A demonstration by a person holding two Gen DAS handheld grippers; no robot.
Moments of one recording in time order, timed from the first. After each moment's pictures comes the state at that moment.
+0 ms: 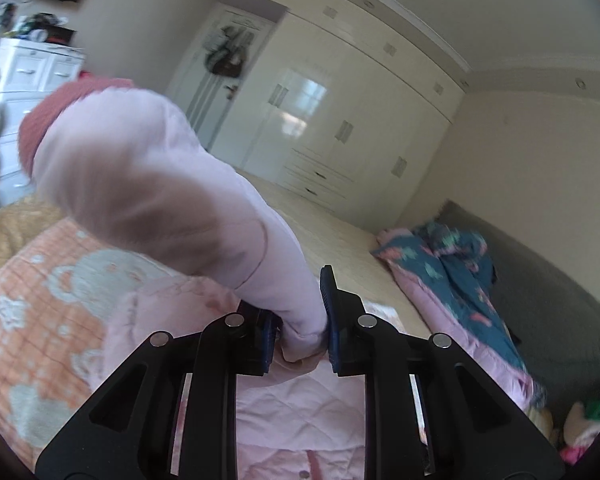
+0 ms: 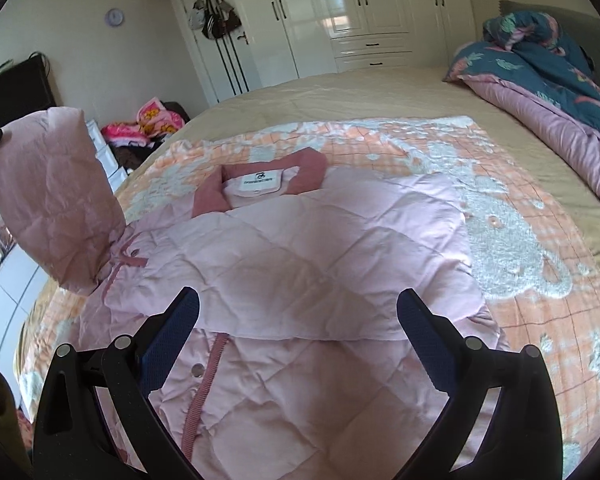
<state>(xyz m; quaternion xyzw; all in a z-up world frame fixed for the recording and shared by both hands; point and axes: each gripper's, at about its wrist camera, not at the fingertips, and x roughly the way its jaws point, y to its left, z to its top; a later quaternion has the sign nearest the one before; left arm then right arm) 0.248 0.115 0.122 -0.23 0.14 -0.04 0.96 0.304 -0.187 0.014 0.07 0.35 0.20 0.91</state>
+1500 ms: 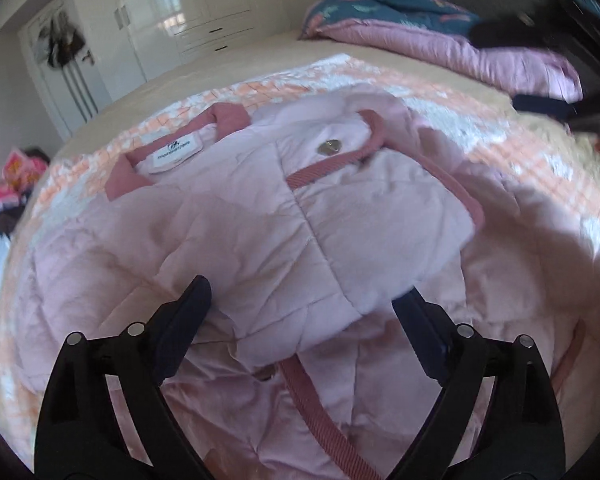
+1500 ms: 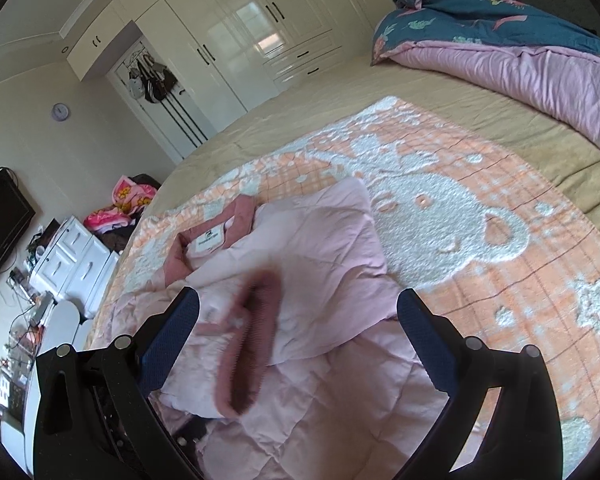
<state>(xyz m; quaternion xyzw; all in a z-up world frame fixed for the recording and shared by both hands) 0.294 -0.090 -0.063 0.16 0.39 -0.13 0.90 0.315 -0.283 0.009 0.22 0.35 0.15 0.90</state>
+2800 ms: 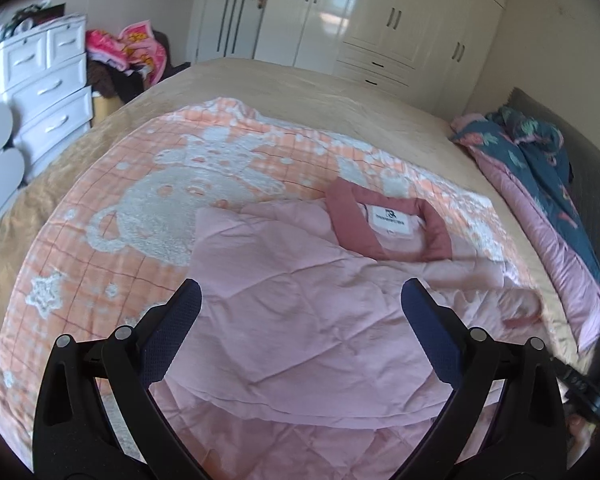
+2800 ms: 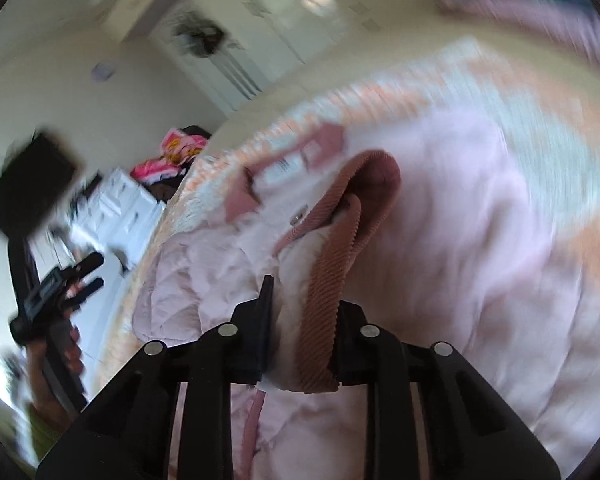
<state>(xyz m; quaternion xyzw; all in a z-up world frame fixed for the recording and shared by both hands) 0.319 0.160 0.029 -0.14 0.35 0.04 0.93 0.318 -0.181 0.017 0.15 0.34 0.27 0.89</state>
